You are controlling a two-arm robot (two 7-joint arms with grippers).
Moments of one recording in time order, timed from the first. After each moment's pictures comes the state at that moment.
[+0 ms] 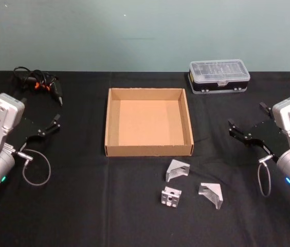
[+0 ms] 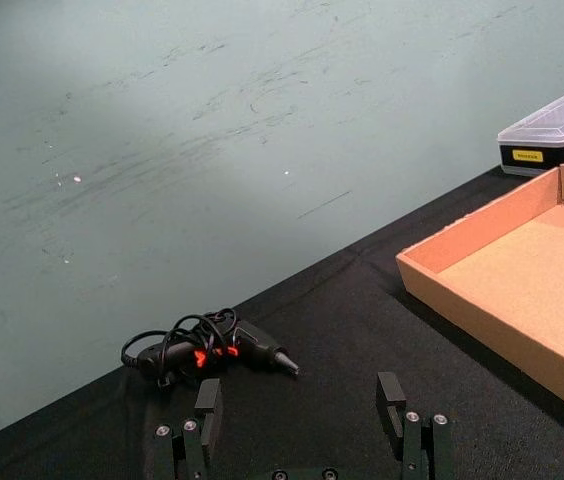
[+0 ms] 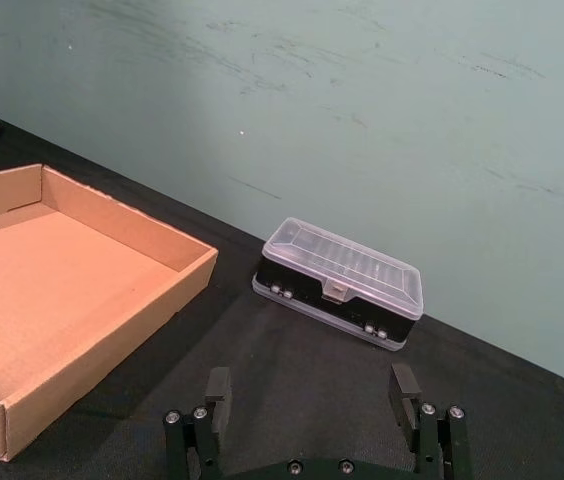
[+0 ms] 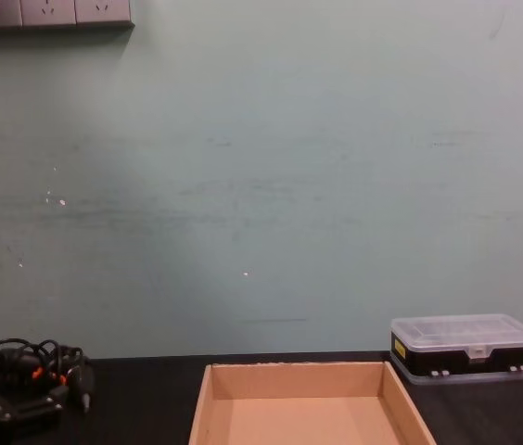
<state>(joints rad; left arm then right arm) -0.20 0.60 0.45 -1.41 -0.25 -0.12 0.03 0.20 0.60 -0.45 -1.41 0.25 -0.12 -0.03</state>
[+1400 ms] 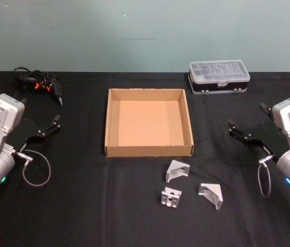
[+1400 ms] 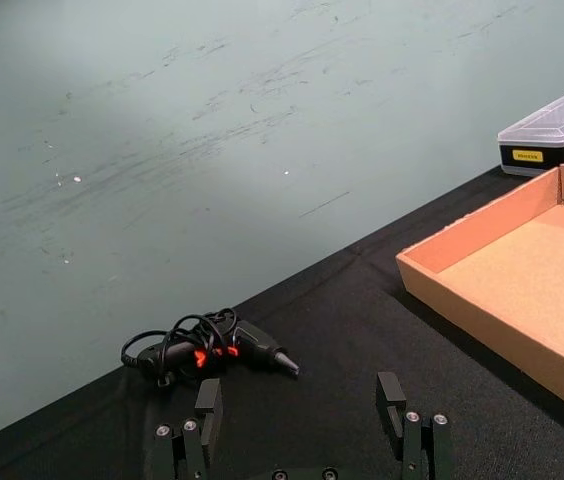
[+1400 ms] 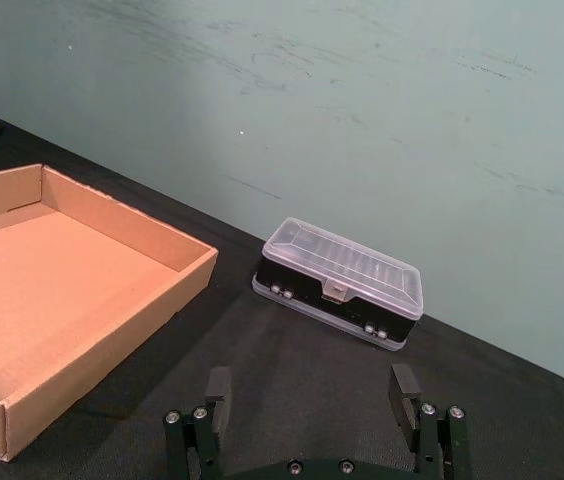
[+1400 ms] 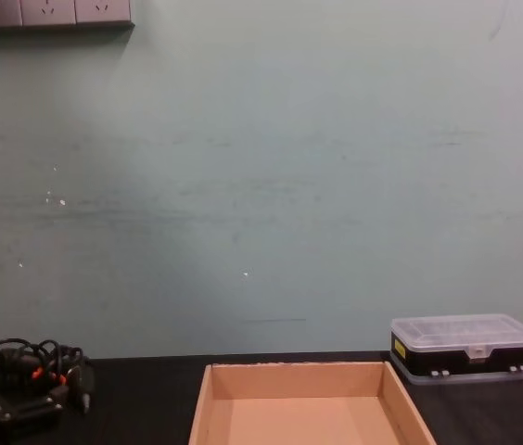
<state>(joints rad) -0.20 0.60 0.45 -1.41 -0.25 -0.12 0.03 0.20 0.60 -0.45 -1.41 0.25 -0.12 -0.03</state>
